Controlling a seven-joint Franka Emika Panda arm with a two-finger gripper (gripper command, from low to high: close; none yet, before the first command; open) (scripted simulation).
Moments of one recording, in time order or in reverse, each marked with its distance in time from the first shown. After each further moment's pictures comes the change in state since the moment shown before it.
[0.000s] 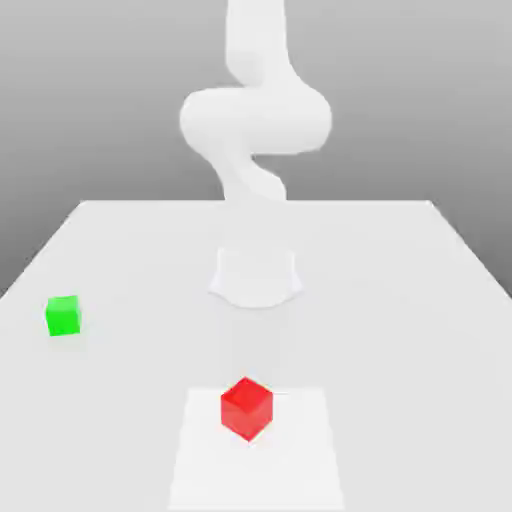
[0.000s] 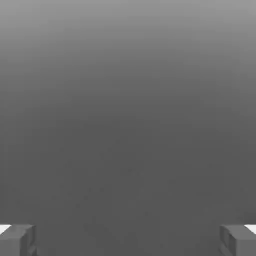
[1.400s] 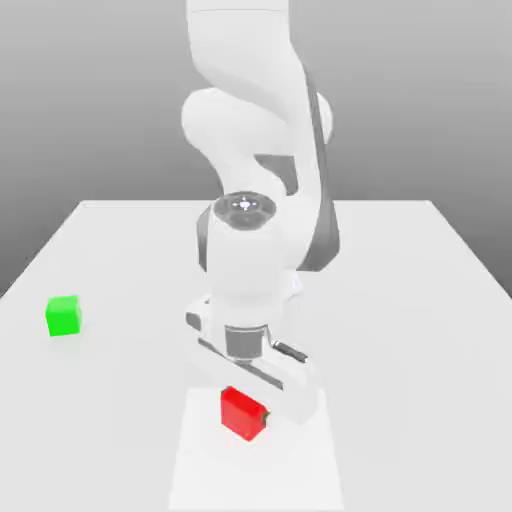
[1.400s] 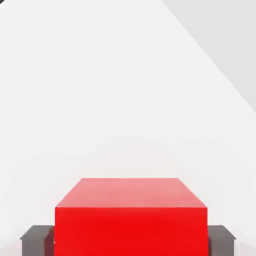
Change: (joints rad) arm -0.113 0.956 0.032 -0.434 -0.131 0.672 0.684
